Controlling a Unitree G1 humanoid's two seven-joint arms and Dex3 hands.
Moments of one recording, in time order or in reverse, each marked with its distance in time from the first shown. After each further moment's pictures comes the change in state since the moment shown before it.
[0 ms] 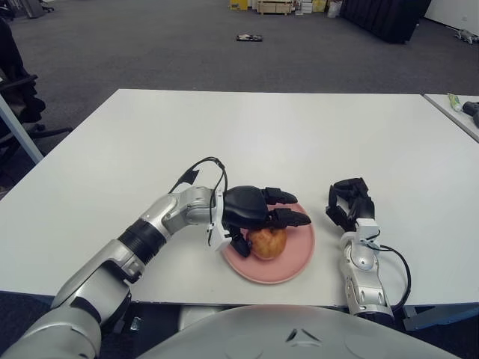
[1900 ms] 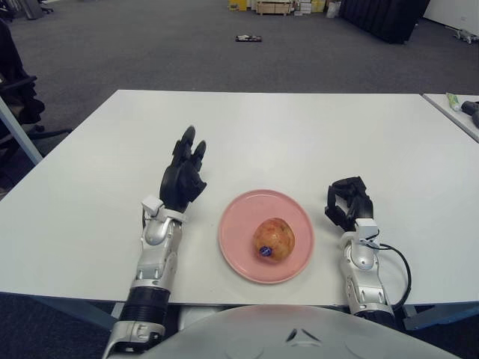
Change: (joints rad) left arm 0.455 -0.417 0.657 0.004 -0.887 0.415 0.209; right arm -0.013 -0.020 -0.002 0.040 0.005 -0.044 0.027
